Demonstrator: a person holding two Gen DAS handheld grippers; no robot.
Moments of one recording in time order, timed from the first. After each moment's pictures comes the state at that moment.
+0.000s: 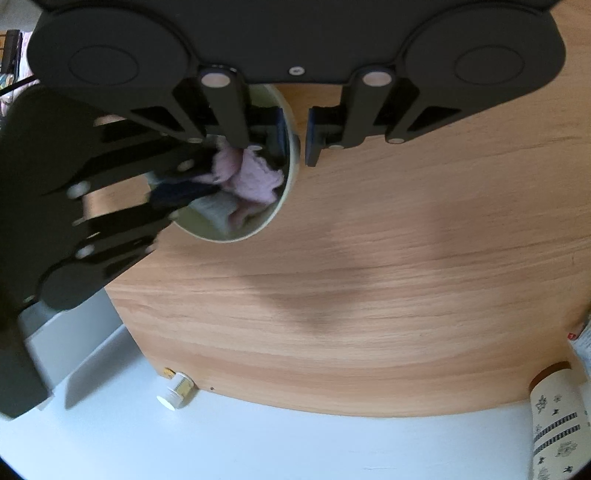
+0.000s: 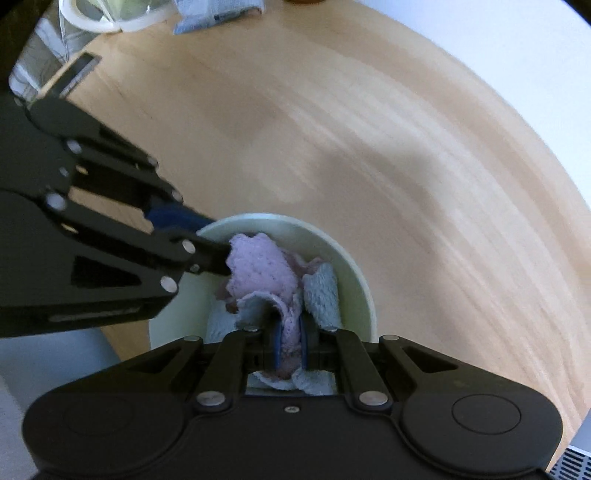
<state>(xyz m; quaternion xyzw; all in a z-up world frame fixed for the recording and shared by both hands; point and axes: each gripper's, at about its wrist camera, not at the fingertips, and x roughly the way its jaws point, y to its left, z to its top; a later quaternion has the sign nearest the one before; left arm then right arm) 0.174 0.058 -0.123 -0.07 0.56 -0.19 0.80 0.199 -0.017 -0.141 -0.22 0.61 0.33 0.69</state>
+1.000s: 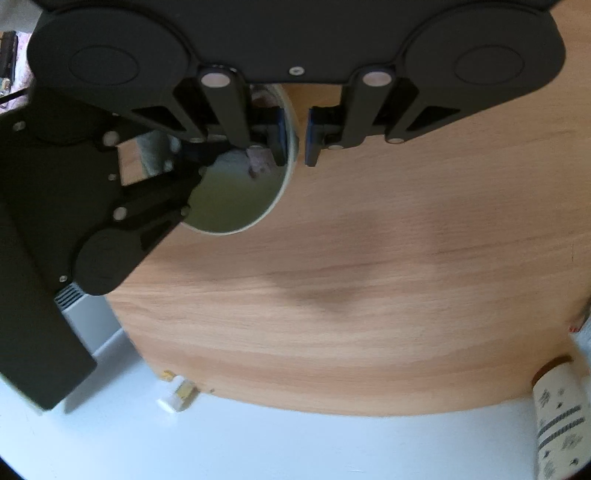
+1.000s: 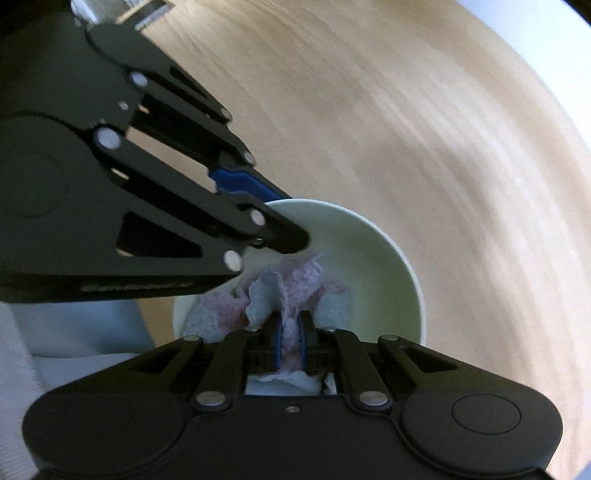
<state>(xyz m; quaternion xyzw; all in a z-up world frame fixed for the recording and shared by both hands) 0.177 0.056 -0.111 -0.06 0.56 -0.20 0.80 0.196 0.007 -0.167 -0.29 0.61 0.41 0.62</state>
